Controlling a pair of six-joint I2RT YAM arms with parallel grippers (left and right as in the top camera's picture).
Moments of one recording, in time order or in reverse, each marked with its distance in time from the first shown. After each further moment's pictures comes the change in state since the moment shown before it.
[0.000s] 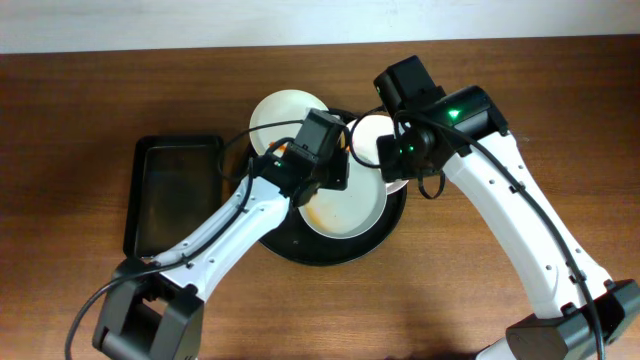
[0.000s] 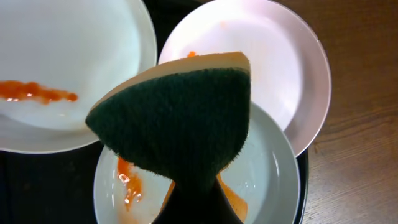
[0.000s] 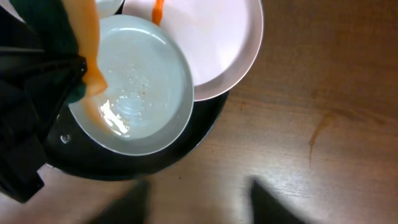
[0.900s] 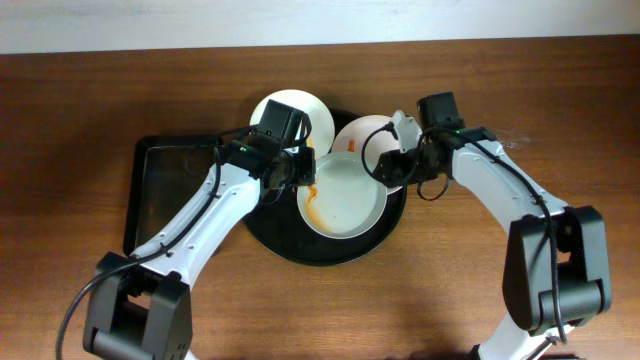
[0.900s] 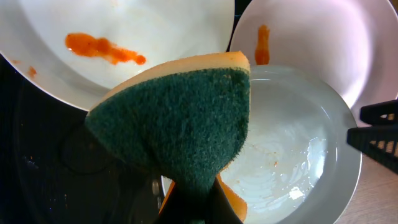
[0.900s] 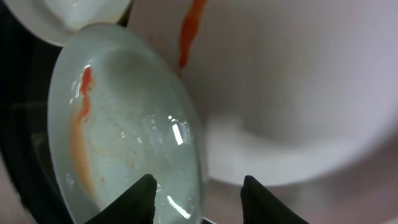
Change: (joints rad) left arm 0.155 0.000 0.000 -0.136 0.097 0.030; right arm -0.274 0.161 -0.540 0.771 -0.551 -0.323
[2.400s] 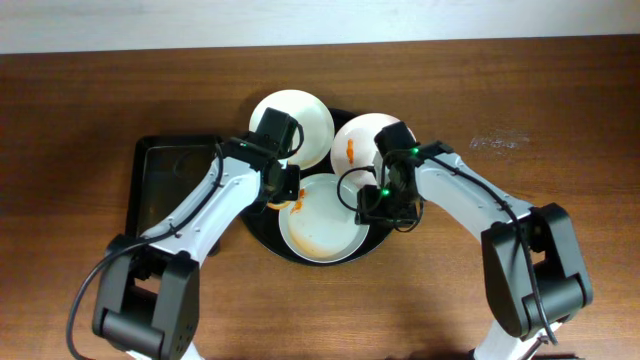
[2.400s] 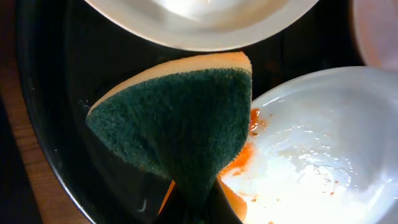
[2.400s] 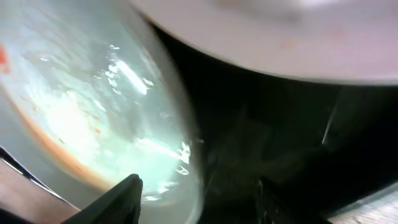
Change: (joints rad) left arm 0.033 0.076 0.000 -0.177 -0.098 0.076; right arm 0.195 0.011 -0.050 -0.202 0.087 0.357
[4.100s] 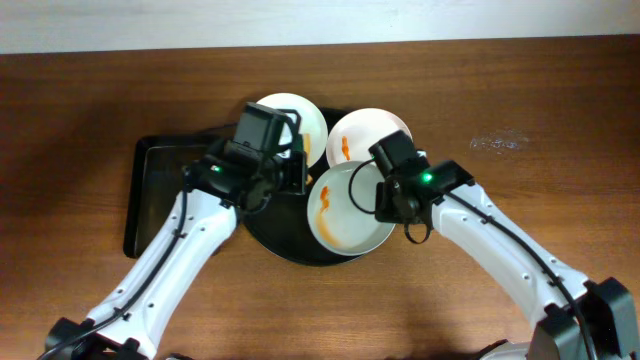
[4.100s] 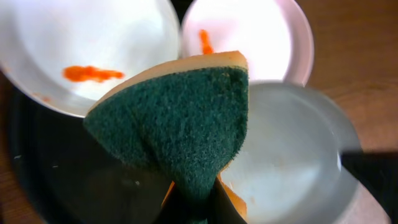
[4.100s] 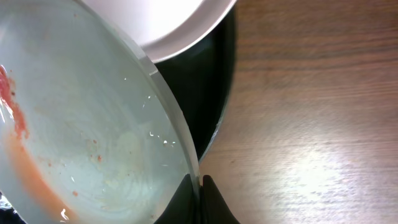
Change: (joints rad) left arm -0.038 -0.292 -0.037 0.112 0.143 0.007; right arm 0.091 -0.298 -0.053 -0.069 0.488 0.219
